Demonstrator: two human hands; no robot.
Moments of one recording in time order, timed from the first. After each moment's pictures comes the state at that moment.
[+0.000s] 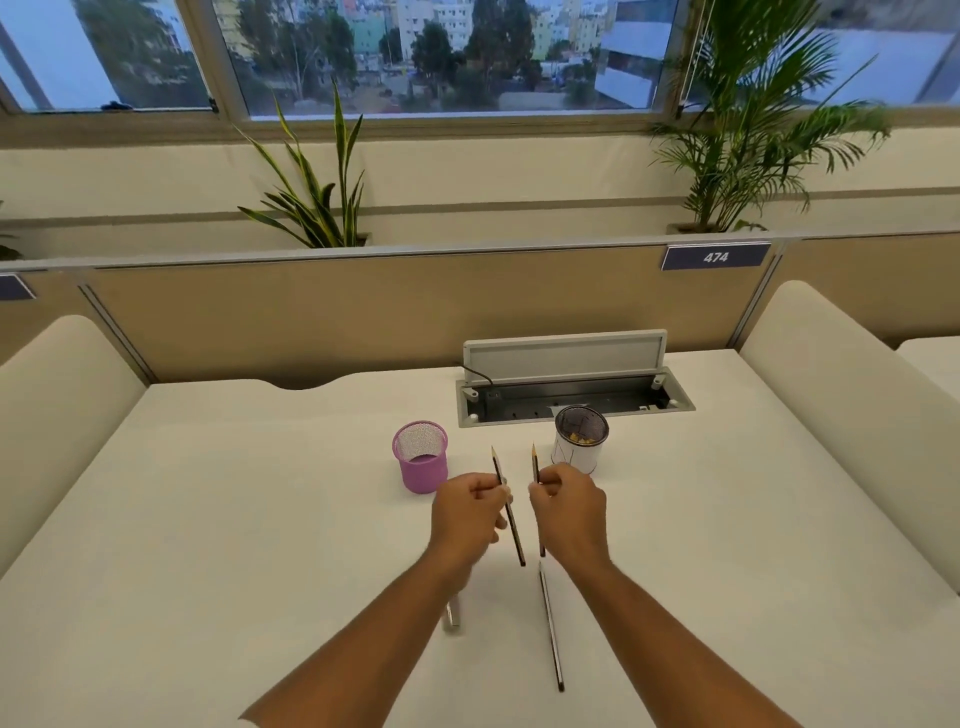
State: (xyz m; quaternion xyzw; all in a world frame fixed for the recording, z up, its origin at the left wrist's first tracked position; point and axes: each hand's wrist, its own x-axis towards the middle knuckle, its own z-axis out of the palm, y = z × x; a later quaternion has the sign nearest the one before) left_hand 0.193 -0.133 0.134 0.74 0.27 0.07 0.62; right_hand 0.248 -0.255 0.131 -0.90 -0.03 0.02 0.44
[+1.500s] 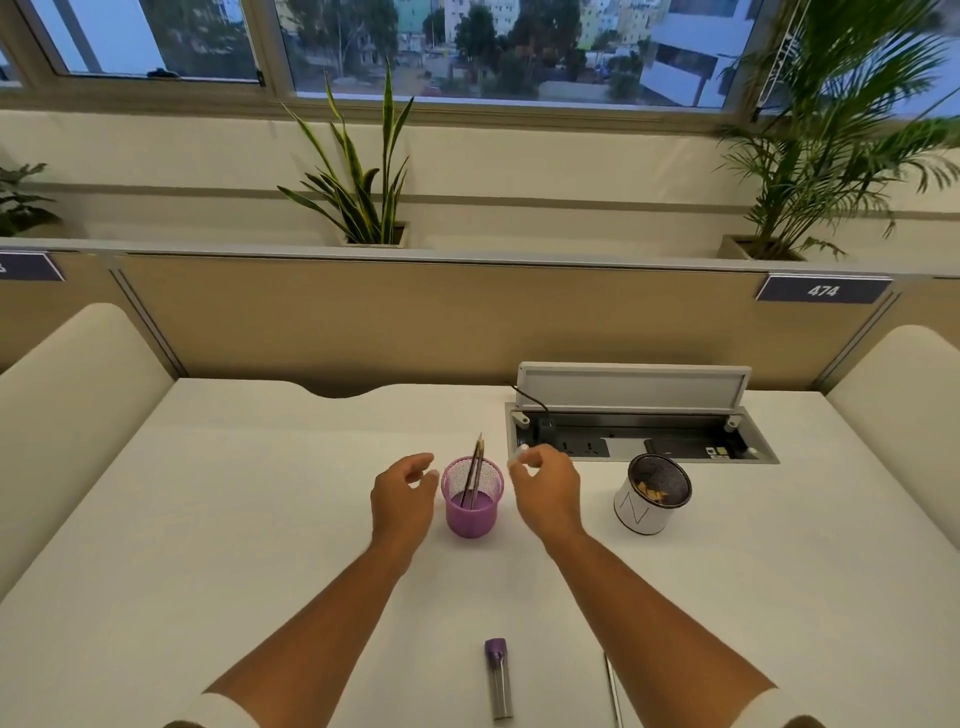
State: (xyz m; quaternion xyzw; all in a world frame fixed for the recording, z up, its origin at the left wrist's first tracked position) left_hand 0.248 0.050 0.074 0.74 0.36 0.20 0.54; right_hand 0.338 -0.109 0.101 -0.89 -0.05 0.06 0.46
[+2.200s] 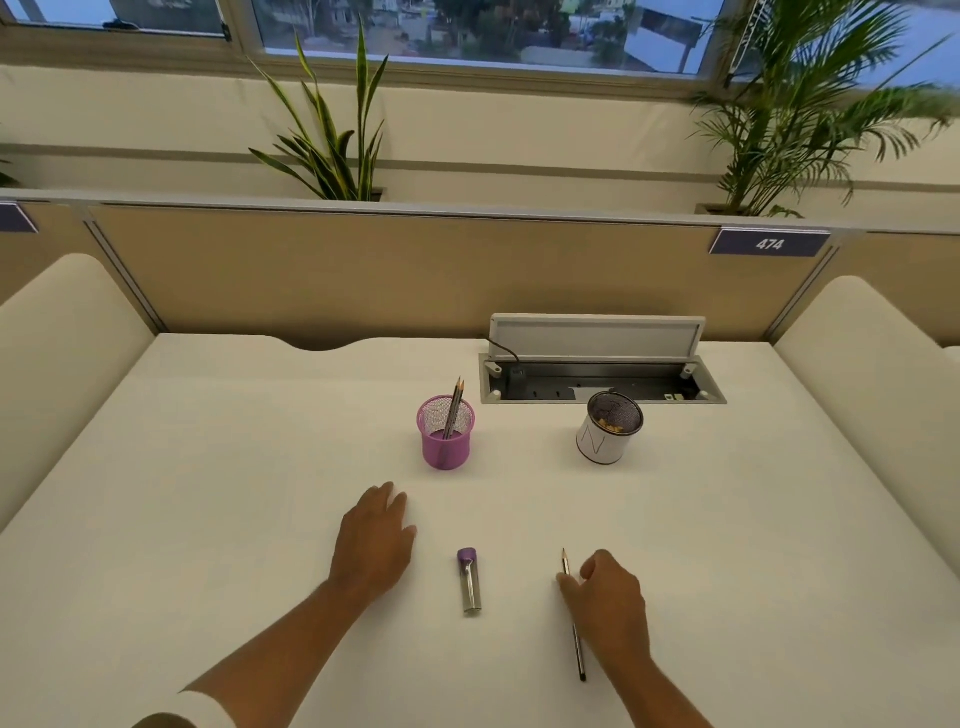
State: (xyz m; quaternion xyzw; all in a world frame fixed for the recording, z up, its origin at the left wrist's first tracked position) left_hand 0.132 0.019 0.003 0.97 0.21 -0.03 0.15; right_hand 0.192 -0.288 0.042 -0.95 0.05 0.13 0.28
